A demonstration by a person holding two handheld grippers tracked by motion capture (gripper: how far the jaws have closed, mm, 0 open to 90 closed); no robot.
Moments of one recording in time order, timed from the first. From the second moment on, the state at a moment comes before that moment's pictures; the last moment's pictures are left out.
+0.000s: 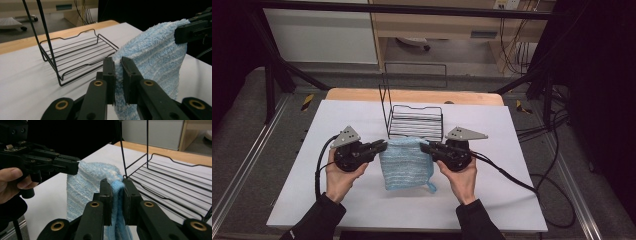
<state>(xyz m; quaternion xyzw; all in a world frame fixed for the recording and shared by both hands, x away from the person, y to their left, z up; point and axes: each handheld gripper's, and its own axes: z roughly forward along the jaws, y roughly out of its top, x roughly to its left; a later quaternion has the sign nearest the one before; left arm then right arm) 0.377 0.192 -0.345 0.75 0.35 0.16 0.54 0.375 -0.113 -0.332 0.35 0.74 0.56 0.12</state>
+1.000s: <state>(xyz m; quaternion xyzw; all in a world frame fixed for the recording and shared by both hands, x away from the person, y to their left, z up) 0.389 0.188 -0.297 0.70 0.33 0.20 0.60 0.369 -0.111 -0.279 0.31 0.71 0.60 0.20</state>
